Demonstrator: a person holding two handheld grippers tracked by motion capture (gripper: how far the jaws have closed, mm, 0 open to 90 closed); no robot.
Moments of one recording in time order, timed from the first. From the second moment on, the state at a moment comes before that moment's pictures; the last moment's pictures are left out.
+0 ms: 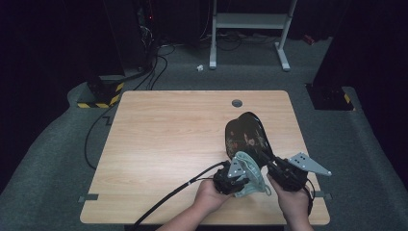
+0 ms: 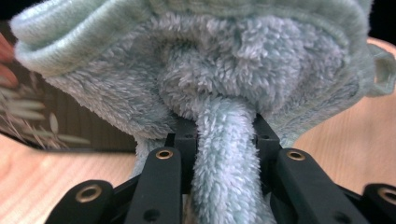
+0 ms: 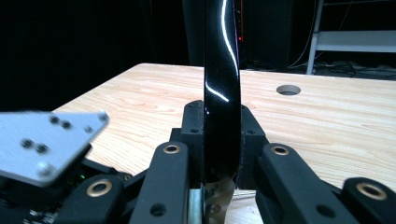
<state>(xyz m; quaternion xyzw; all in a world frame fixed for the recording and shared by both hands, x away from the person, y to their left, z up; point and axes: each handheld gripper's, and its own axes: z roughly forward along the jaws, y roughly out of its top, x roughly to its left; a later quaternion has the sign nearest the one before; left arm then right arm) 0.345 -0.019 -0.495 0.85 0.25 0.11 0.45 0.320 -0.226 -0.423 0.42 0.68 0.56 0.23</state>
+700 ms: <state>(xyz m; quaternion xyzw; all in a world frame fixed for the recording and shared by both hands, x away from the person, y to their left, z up) 0.395 0.014 -0.516 0.84 0.35 0.10 0.41 0.320 -0.225 -0.424 0.42 0.68 0.56 0.23</state>
